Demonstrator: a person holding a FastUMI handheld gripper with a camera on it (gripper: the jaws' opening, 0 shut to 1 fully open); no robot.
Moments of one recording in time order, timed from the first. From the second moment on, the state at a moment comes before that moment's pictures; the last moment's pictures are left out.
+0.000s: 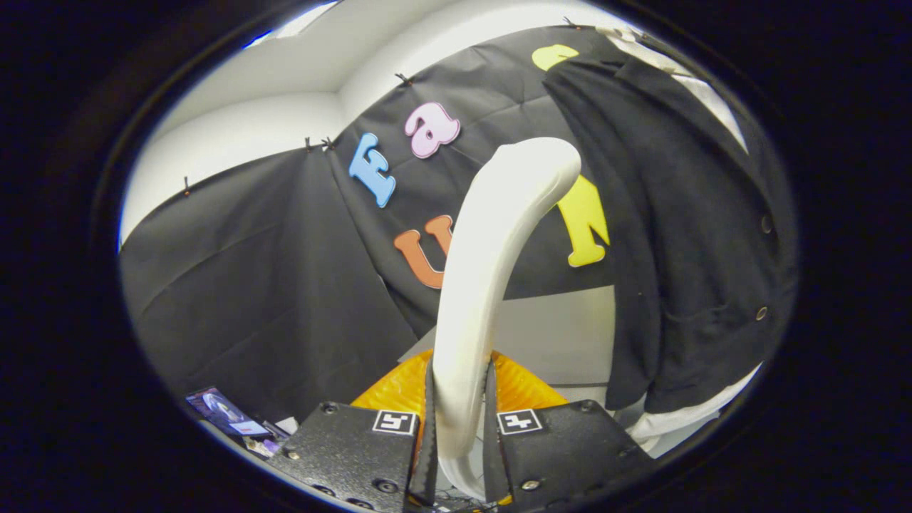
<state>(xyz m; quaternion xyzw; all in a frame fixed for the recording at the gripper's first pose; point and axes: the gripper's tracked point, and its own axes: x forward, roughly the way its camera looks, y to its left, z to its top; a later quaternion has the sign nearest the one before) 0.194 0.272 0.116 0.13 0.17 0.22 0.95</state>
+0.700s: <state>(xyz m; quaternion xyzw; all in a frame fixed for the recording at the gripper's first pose) 0.157 0.133 0.175 0.01 0.10 0.16 0.98</state>
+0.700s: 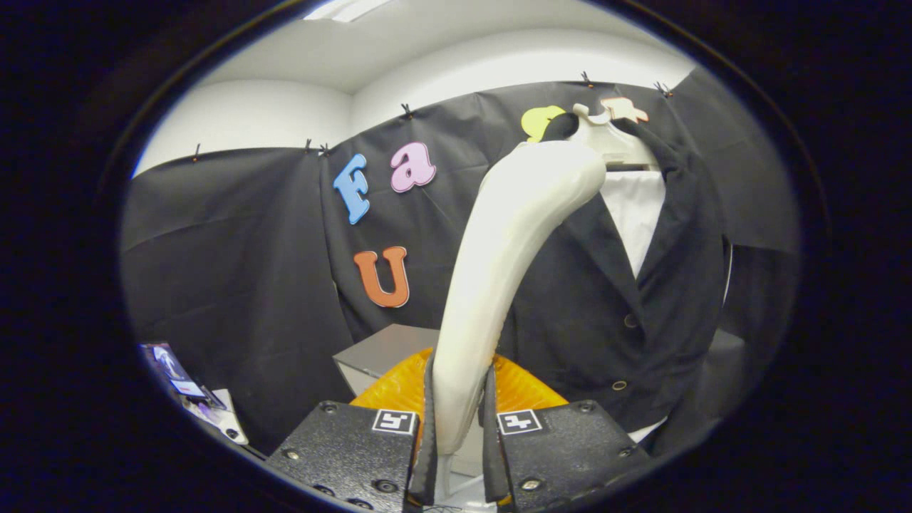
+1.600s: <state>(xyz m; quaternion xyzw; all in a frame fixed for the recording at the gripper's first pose) 0.218 0.074 0.111 -0.04 0.16 0.16 0.97</state>
